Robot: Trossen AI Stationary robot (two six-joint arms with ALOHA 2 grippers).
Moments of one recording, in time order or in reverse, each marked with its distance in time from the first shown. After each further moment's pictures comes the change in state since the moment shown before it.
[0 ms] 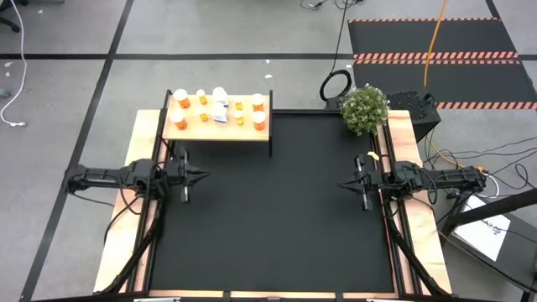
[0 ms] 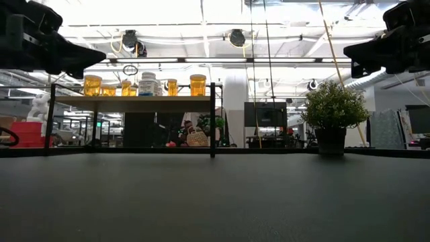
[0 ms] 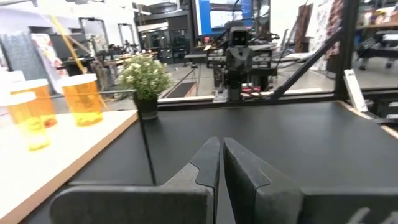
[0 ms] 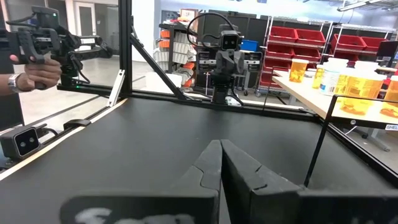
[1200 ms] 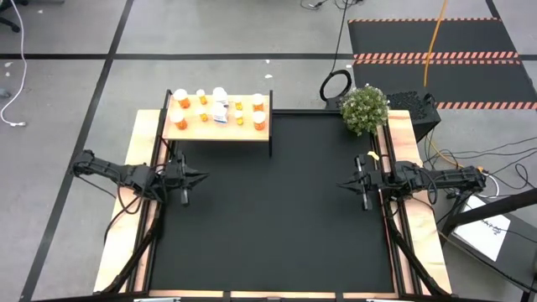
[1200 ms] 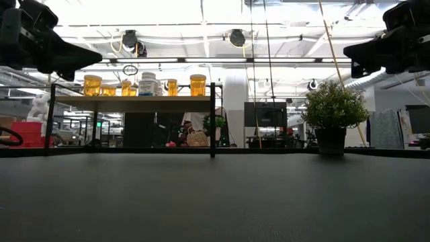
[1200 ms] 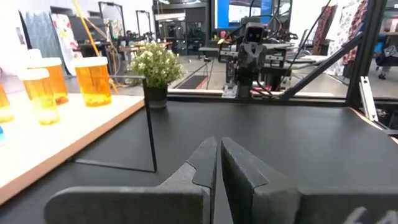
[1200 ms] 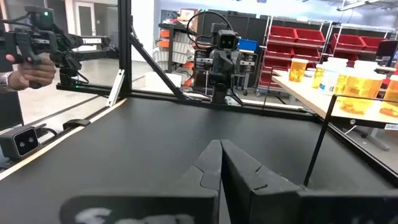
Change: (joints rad) left arm -0.261 0.015 0.008 -0.021 -0.349 -0.080; right arm 0.000 0.000 0.000 0.000 0.002 0.001
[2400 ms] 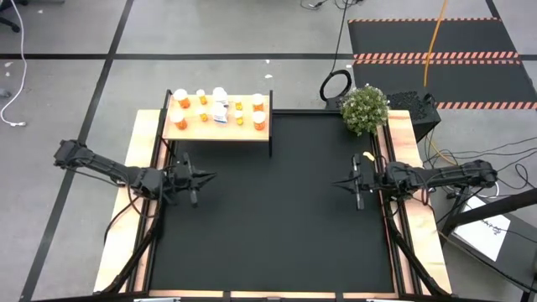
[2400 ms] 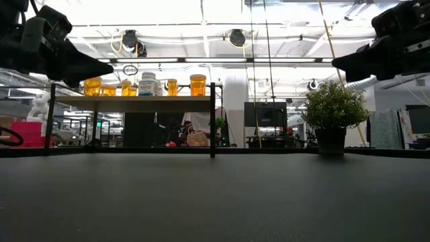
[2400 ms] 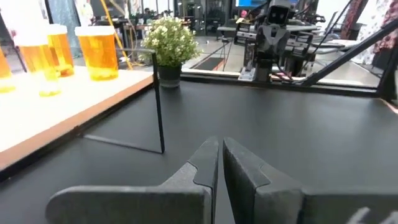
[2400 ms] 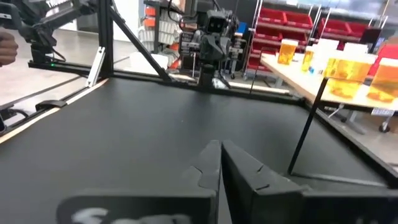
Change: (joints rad) left arm 0.000 0.371 -0.001 0.292 -0.078 -0.083; right arm 0.003 0.238 0.000 0.164 0.072 -0.031
